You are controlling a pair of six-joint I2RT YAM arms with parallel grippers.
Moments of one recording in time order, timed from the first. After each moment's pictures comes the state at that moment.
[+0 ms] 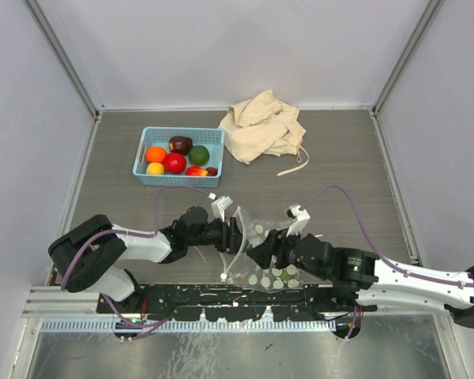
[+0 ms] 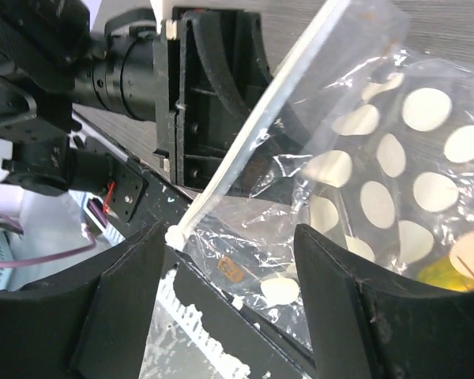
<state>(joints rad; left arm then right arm) -0.90 1.48 0.41 0.70 0.43 -0.87 1.29 0.63 0.46 -0.27 0.35 0.88</state>
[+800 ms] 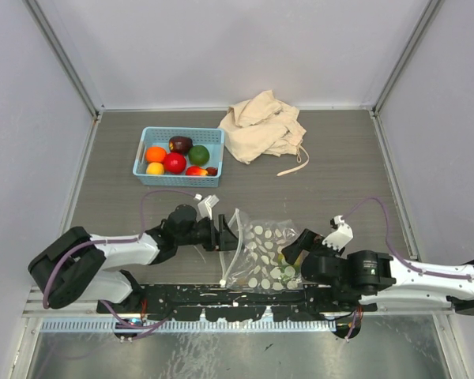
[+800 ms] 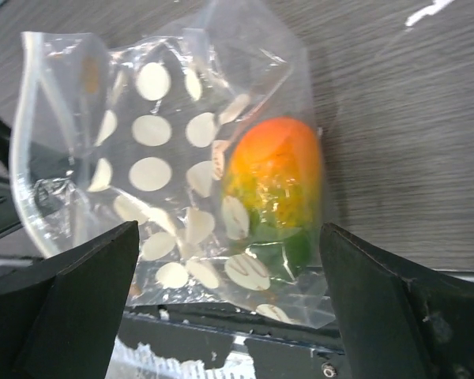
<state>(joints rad) -0.81 1.33 0.36 0.52 0.44 -0.93 1.44 0.48 0.53 -1.07 0.71 1.64</state>
